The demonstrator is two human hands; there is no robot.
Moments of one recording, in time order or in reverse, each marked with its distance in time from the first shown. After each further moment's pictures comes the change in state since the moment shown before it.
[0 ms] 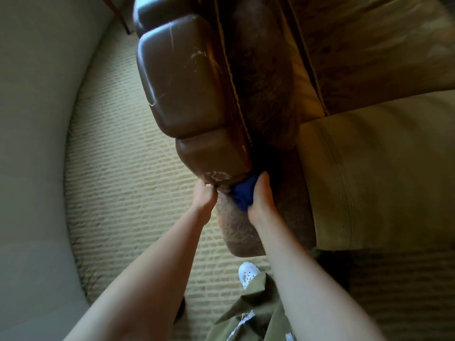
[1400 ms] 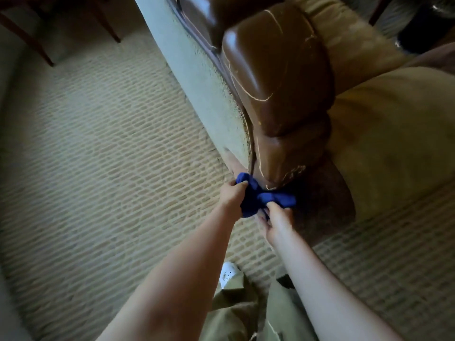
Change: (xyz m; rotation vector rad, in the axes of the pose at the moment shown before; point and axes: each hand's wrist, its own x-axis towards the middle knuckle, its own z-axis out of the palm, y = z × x) left_hand 0.074 0.001 -0.060 -0.028 -0.402 -0.112; right_hand 0.029 0.100 0.083 0.284 0.514 -0.219
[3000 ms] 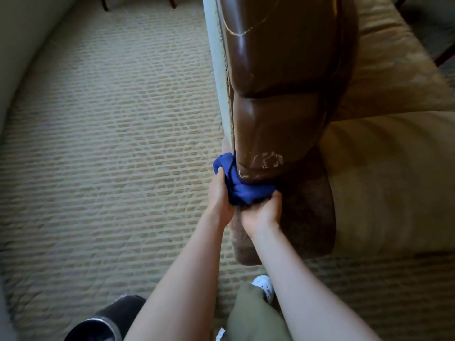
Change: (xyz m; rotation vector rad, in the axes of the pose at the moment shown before) left_hand 0.006 -0.047 0.064 -0.762 0.140 0.018; right_hand 0.017 -0.044 -0.031 0.390 -0.434 0.201
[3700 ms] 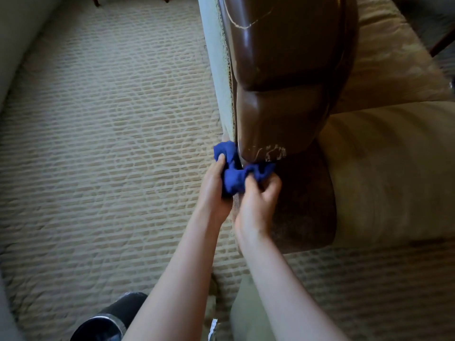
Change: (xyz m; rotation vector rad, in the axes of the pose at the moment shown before) left_hand -0.040 0.027 -0.016 -0.148 -0.334 0.014; right_hand -0.032 0.031 0.011 -0.519 0.000 -0.604
